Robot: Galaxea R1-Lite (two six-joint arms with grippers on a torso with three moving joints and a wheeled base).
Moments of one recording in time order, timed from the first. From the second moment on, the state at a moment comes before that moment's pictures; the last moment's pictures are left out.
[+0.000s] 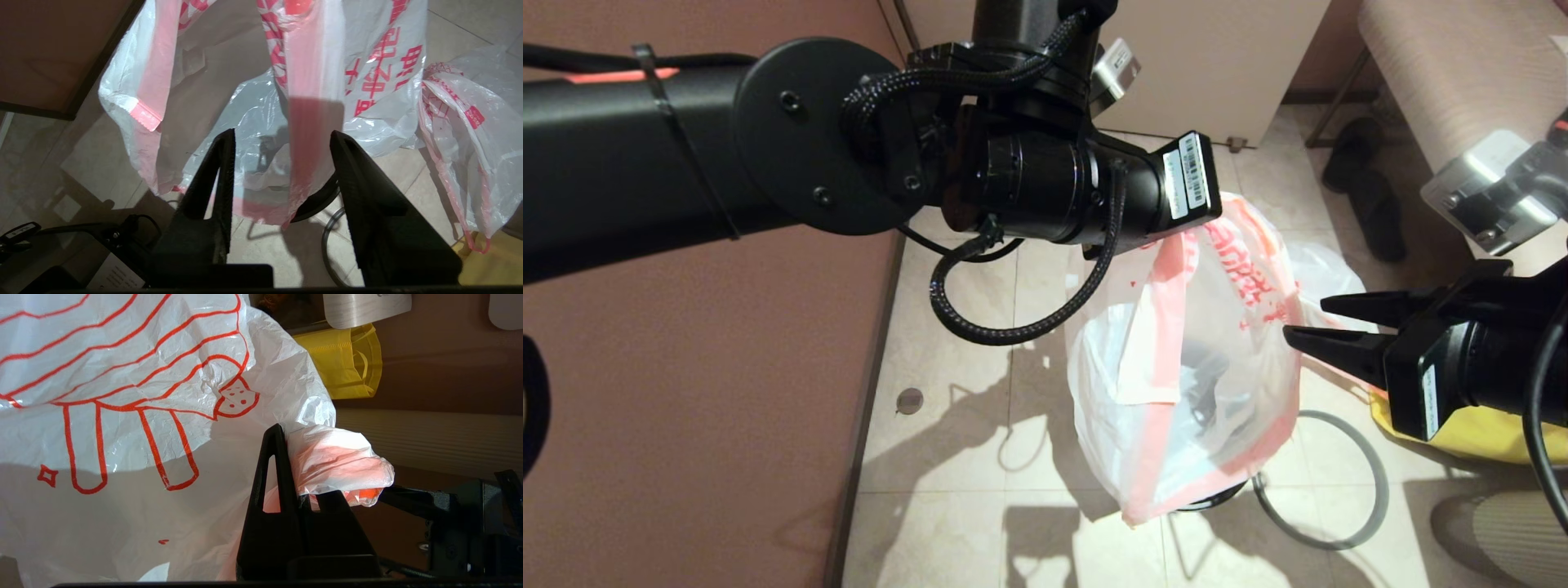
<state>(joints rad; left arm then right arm) -0.88 1.95 -1.96 0.31 -0.05 -0.48 0.70 1.28 -0.99 0.00 -0.17 -0.17</state>
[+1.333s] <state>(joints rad) -0.89 1.80 -1.94 0.38 -0.14 -0.59 0.56 1.42 -1.20 0.07 0.06 -0.19</state>
